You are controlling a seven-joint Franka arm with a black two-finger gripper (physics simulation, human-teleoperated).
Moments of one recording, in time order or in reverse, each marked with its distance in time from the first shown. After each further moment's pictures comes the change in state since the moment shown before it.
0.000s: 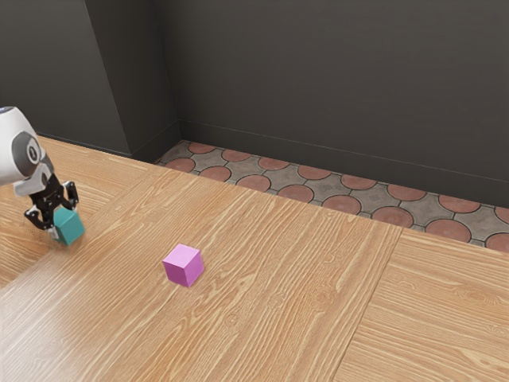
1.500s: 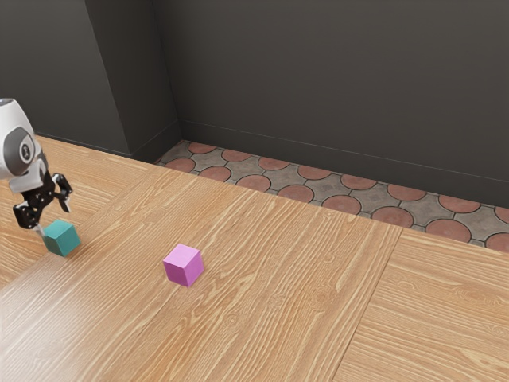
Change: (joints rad) arm -0.055 -0.140 0.035 -0.127 0.125 0.013 -0.203
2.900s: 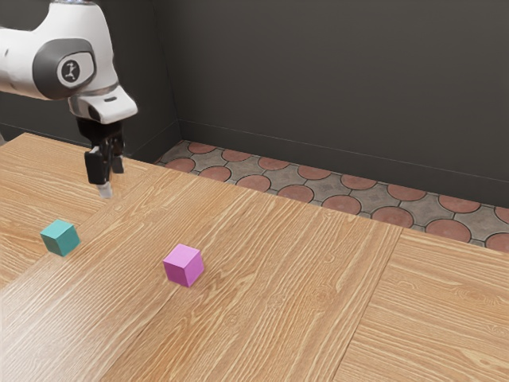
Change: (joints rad) arm -0.354 -0.434 -0.182 0.033 0.102 -0.594 -1.031
